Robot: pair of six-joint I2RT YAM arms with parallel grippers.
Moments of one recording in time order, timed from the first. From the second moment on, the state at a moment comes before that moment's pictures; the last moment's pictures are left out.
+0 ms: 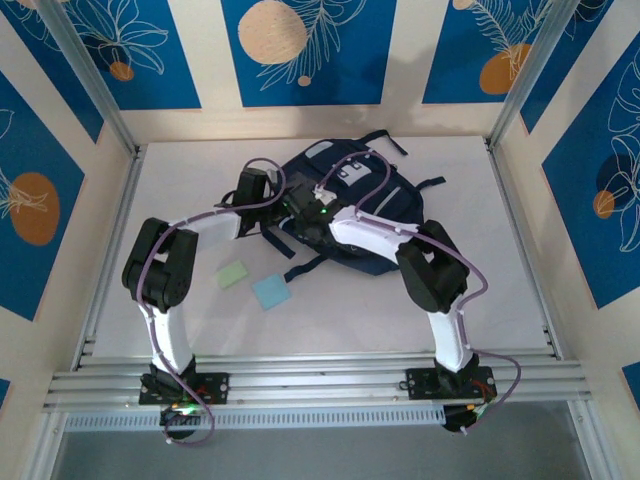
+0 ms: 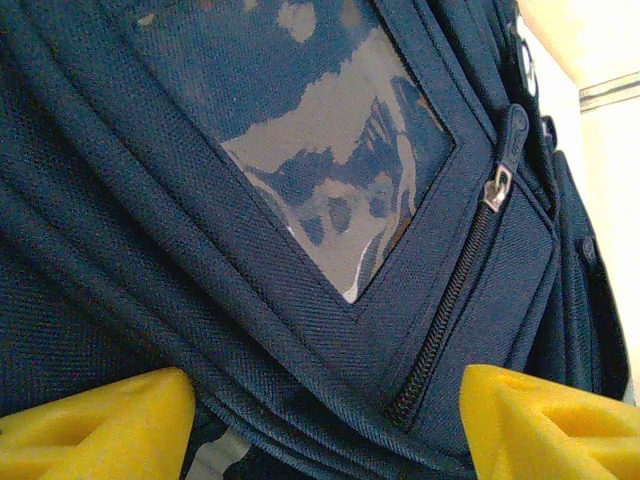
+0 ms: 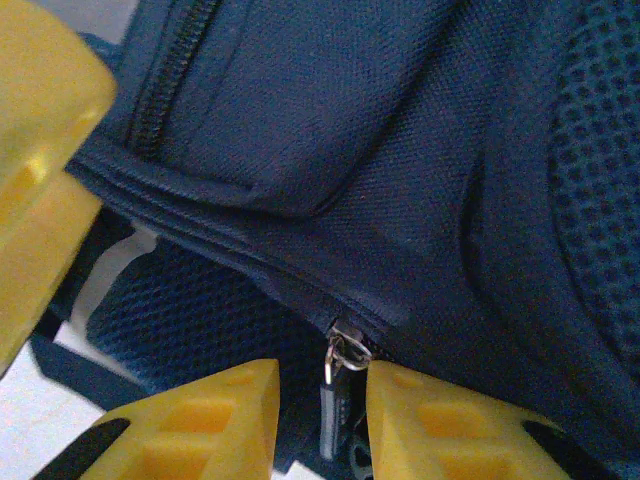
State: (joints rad) left arm -0.39 1.92 1.19 0.08 0.35 -0.81; right arm 0.78 2.05 1.56 -0.59 0.32 1.00
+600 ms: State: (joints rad) left arm -0.38 2.01 1.24 0.14 0.35 -0.81; right arm 0.76 2.05 1.54 -0.60 0.27 0.97
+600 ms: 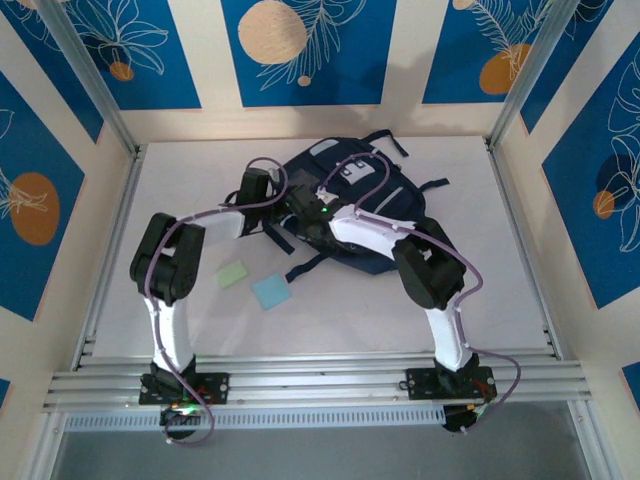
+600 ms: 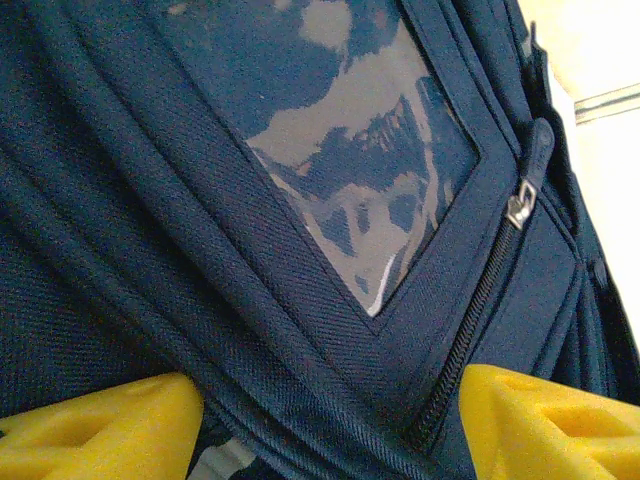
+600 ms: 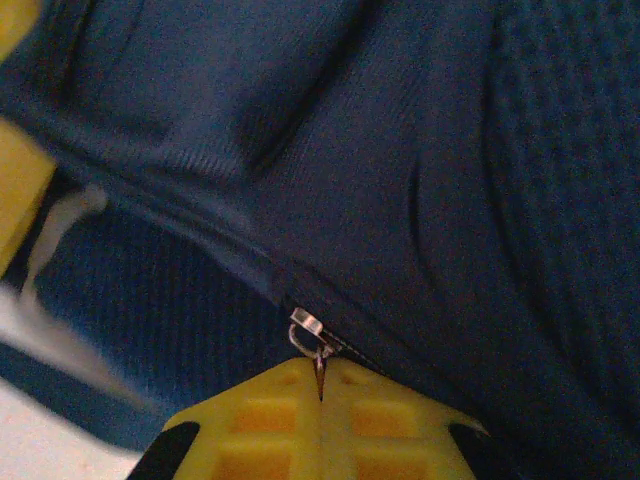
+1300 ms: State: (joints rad) left arm -0.38 2.16 1.52 -0.03 0.31 -0.72; right arm 0.58 1.65 1.15 -0.69 -0.14 0.78
